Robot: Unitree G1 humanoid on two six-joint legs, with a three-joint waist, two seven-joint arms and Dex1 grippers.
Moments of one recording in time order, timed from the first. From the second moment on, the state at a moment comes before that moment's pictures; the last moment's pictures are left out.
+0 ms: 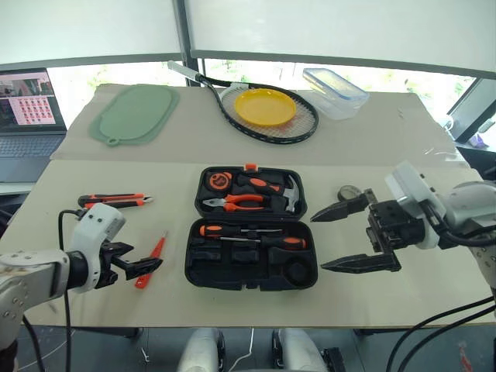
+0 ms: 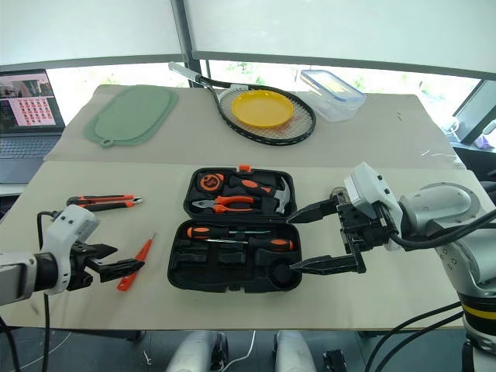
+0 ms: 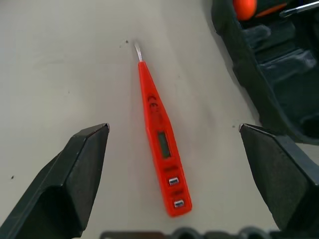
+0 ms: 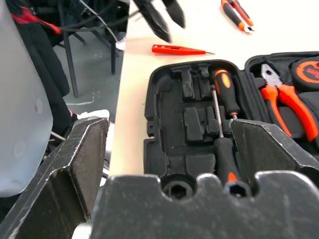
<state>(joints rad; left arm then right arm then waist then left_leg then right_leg) -0.10 0.89 0.43 -0.65 -0.74 1.61 -0.52 -0.37 -0.97 -0.12 -0.47 0.73 0.72 1.35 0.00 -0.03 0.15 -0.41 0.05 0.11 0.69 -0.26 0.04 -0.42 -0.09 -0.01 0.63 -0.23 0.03</state>
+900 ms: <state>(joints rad) -0.22 0.92 0.19 -0.47 -0.70 1.52 -0.40 -0.25 -0.96 -0.18 -0.59 0.77 0.69 1.18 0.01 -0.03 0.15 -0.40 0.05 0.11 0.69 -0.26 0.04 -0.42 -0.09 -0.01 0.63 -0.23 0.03</state>
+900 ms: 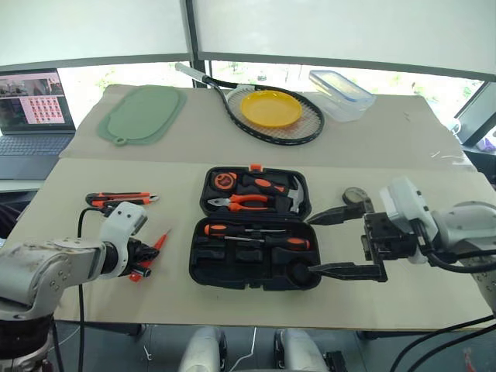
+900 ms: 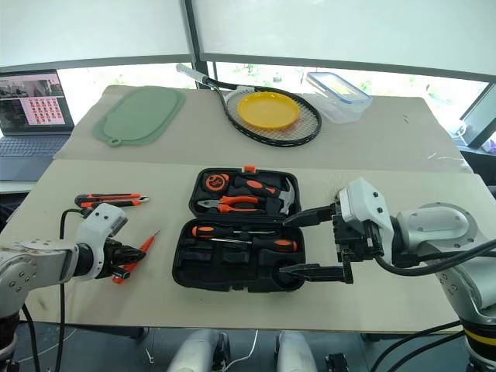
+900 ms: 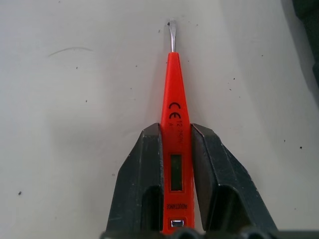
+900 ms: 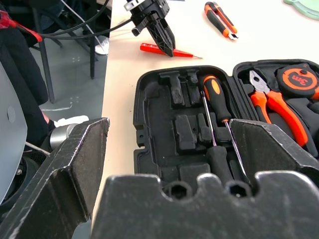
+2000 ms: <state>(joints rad) -0.91 0.78 -0.68 -0.14 -0.09 0.83 -1.39 -0.03 -1.01 -0.29 -0.67 0.81 0.68 1.07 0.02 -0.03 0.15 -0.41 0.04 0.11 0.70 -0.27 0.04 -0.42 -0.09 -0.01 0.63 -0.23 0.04</state>
